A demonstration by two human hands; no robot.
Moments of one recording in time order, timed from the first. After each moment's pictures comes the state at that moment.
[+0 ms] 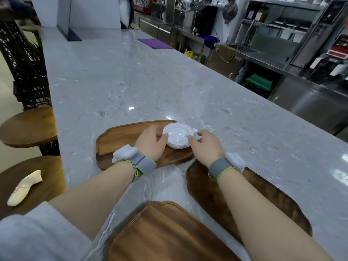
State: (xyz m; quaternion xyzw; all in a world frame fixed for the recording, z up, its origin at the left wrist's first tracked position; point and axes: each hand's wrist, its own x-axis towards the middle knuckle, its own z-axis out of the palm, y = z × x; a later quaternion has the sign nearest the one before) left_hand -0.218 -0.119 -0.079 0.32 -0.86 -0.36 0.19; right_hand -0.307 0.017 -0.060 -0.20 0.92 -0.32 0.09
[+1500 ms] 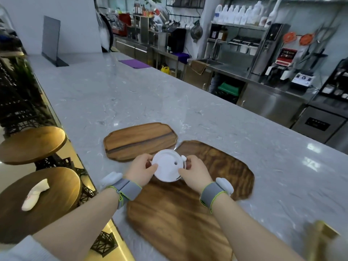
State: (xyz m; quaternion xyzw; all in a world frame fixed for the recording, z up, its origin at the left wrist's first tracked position) left_hand -0.079 -0.048 -0.053 0.22 -0.88 -0.40 0.10; right_hand -0.159 0.113 -0.043 -0.18 0.89 -0.39 0.14
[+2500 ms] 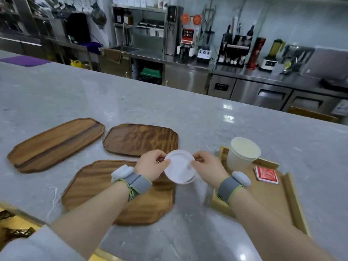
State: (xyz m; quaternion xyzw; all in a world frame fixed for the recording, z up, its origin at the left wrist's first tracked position) left_hand -0.079 0.134 -0.039 -0.05 -0.91 -0.41 0.01; right_hand -0.071 0.323 -0.031 0.03 0.90 -0.43 0.02
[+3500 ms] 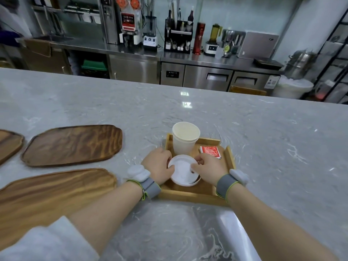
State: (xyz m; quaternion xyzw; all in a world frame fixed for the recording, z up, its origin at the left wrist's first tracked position) left_hand -0.087 0.295 -0.081 -0.25 -0.93 -0.26 0.04; right_hand -0.017 0.461 -0.047 0.21 0.91 -0.36 0.02
